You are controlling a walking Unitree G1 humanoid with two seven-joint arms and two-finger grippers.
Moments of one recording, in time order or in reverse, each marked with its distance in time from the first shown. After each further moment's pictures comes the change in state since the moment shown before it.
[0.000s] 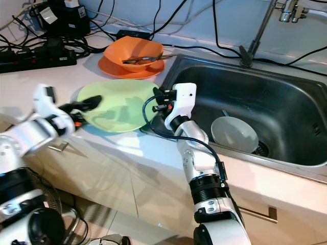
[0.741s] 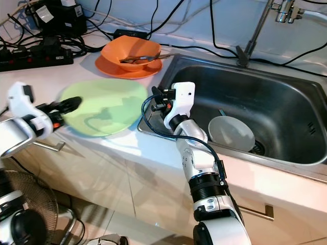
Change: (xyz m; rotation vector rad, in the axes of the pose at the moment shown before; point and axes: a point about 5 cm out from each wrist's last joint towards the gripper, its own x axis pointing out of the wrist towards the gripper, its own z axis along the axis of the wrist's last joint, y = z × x) left arm -0.025 0.022 0.030 0.095 -0.076 0.136; right arm 0.002 -0.001 0.003 -0.007 -0.011 0.006
